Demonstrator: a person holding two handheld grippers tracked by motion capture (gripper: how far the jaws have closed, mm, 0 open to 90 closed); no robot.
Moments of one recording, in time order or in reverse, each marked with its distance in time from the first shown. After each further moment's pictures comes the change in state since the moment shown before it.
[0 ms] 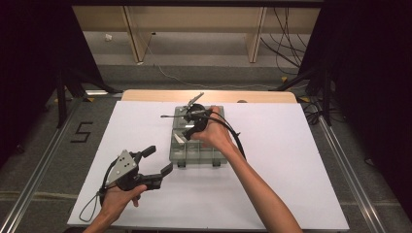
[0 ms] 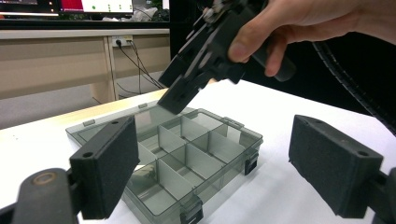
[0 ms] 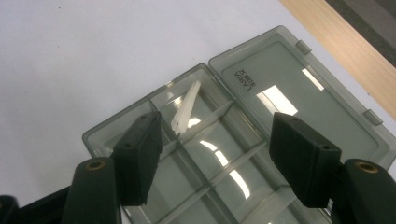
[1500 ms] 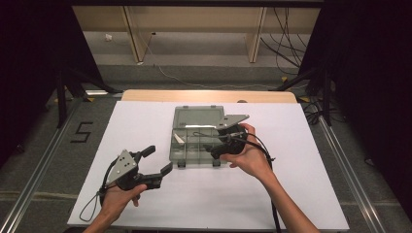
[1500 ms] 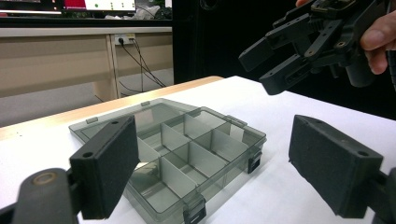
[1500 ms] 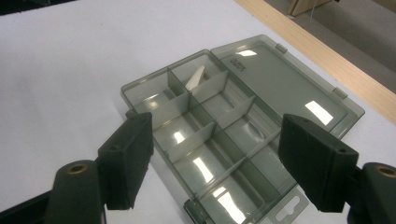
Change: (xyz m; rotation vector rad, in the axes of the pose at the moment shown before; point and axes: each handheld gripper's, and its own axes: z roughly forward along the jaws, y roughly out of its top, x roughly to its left) left arm -0.003 -0.001 0.001 -0.016 0.018 -0.069; right arm 0.006 -0.089 -0.069 -0.226 0.007 0.021
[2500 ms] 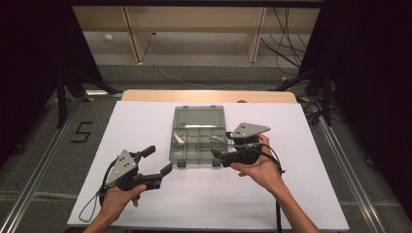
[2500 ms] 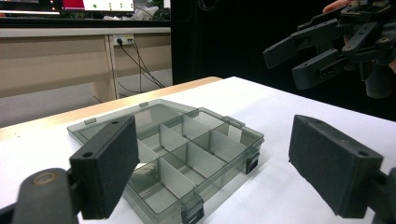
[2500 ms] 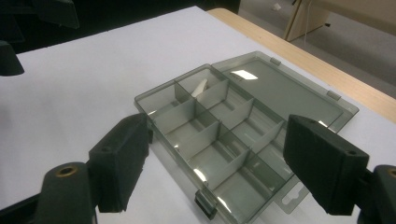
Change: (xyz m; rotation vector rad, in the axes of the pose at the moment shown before) left arm 0.002 0.001 -0.003 0.034 -0.006 0.037; right arm 0.002 -0.032 -0.025 -0.153 0.013 0.061
